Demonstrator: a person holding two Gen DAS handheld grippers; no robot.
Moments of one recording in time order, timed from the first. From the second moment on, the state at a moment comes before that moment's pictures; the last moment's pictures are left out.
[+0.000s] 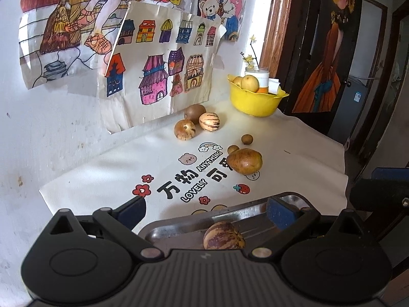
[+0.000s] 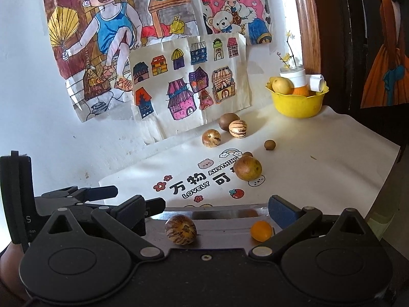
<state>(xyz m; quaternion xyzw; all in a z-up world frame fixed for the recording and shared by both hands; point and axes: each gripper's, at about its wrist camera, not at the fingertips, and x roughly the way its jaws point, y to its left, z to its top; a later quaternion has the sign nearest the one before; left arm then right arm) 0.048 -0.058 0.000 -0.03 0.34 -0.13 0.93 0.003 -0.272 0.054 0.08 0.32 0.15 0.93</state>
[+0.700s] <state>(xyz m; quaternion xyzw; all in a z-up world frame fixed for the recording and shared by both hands) 0.104 -0.086 -0.013 0.00 0.36 -0.14 0.92 0.049 -0.297 0.053 0.11 0.32 0.14 0.93</state>
